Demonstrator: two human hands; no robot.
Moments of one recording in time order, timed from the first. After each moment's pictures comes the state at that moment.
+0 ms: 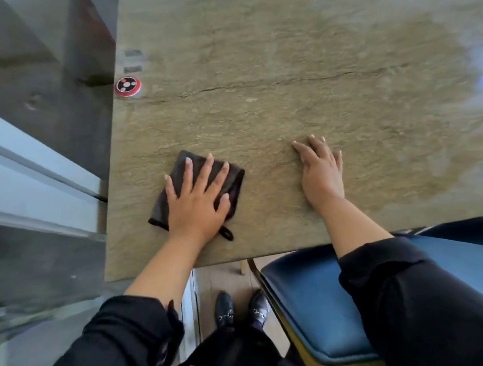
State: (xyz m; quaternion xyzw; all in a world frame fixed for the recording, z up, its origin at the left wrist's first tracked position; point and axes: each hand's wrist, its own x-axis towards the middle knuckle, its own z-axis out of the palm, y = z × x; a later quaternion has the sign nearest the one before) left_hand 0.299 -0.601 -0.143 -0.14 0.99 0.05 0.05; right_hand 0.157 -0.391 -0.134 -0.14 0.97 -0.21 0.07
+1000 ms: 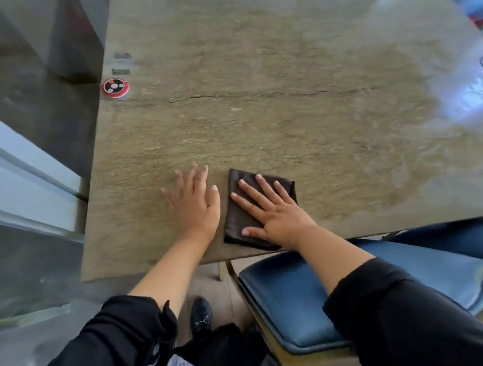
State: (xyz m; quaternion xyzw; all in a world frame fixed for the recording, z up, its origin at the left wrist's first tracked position) left_hand 0.281 -0.557 -0.133 -0.27 0.92 0.27 -0.05; right_hand 0.209 -0.378 -0.125 -0.48 0.86 0.07 0.16
